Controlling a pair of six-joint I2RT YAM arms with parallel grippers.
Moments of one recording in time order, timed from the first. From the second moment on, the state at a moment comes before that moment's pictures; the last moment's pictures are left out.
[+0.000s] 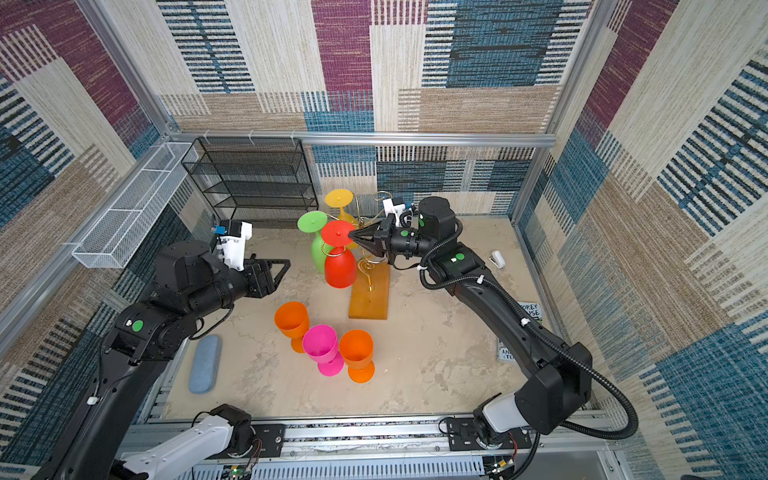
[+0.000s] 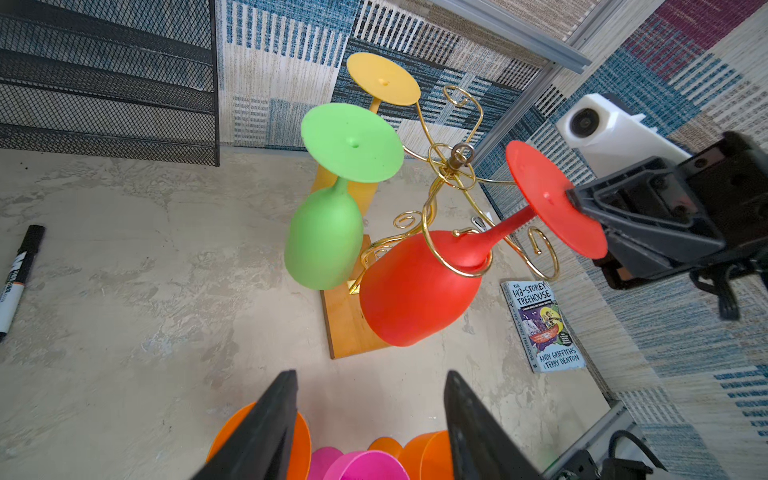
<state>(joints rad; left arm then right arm) -0.37 0.98 1.36 -0.81 0.16 -0.36 0.50 1.44 1.41 -0.08 -0.79 1.38</state>
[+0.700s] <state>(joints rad) -0.37 0.99 1.34 -0.77 0.19 -0.36 0.52 1.47 1.44 -0.17 -0.79 1.36</state>
